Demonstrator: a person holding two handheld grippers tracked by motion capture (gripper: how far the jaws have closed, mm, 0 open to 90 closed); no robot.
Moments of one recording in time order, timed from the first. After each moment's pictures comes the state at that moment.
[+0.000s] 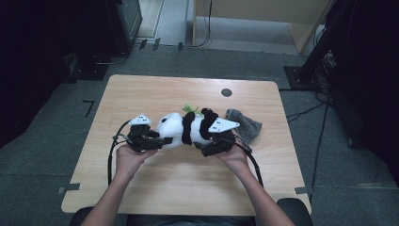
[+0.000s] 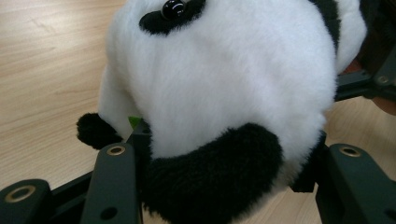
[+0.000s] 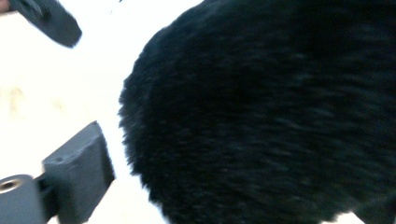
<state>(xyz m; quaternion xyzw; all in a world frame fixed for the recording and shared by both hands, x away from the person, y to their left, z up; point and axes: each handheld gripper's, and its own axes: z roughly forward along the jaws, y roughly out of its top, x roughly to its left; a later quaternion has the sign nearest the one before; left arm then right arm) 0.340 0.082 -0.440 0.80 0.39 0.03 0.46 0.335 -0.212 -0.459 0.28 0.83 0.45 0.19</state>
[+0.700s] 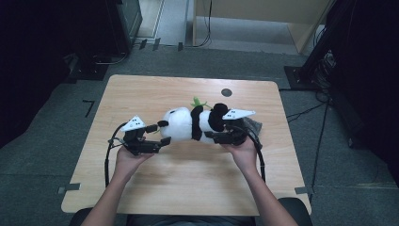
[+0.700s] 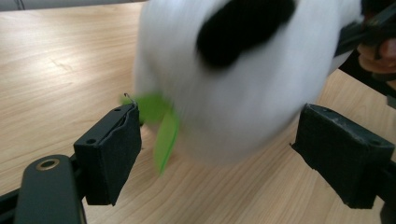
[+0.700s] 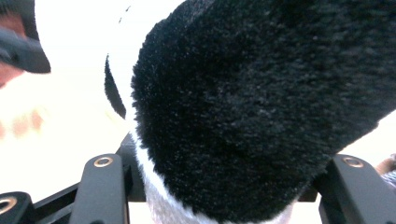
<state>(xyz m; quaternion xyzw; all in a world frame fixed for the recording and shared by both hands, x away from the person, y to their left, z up) 0.335 0.099 -0.453 0.77 0.35 0.07 0.52 0.346 -0.249 -0.429 0.37 0.79 0.47 0.10</state>
